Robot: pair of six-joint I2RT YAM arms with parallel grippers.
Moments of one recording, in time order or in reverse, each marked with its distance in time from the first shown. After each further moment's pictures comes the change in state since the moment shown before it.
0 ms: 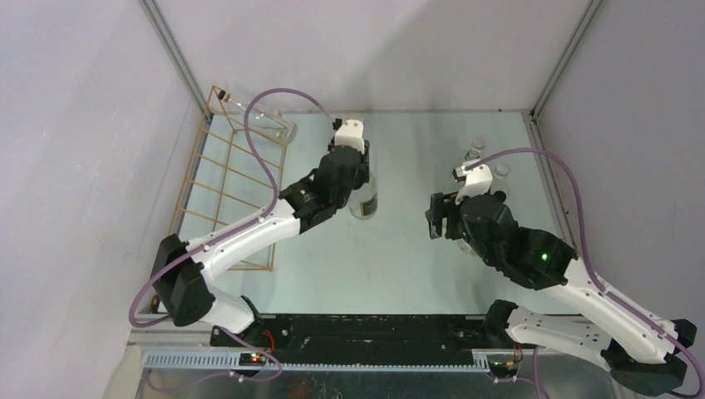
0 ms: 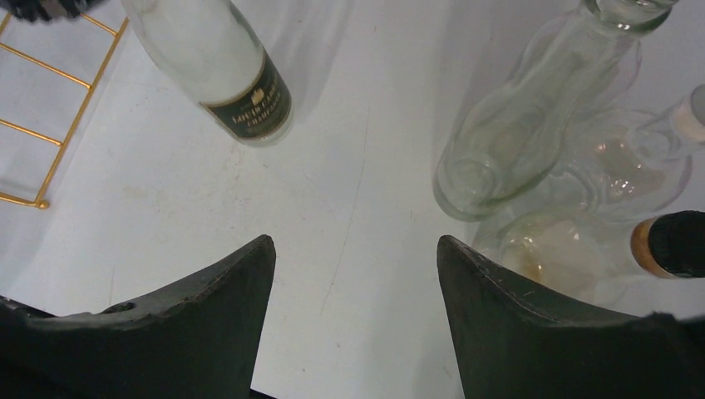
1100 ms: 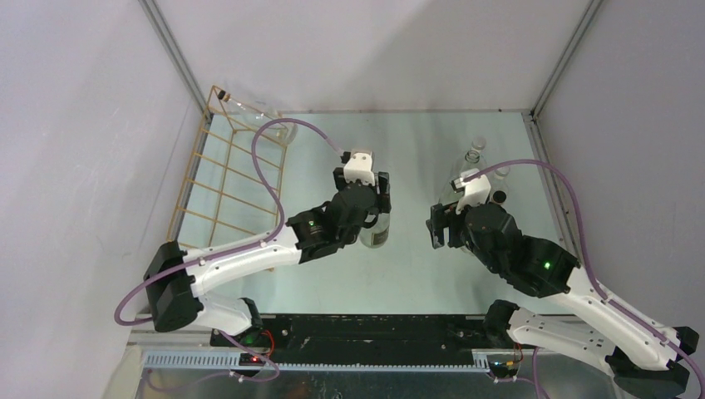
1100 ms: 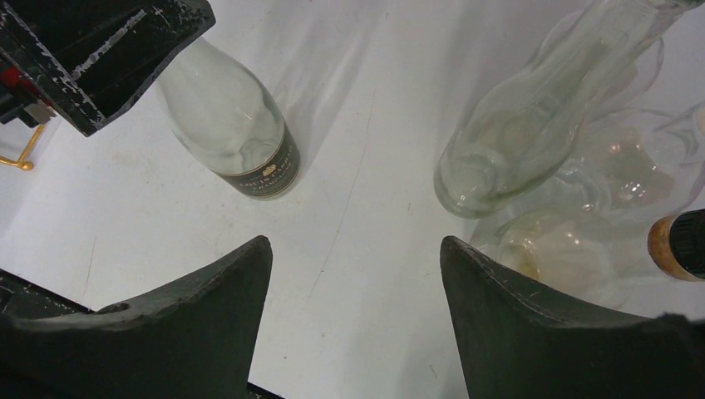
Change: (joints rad) left arm -0.243 -0.077 -0.161 0.040 -0.152 -0.161; right arm 0.000 -0.084 -0.096 0.031 -0.051 -0.076
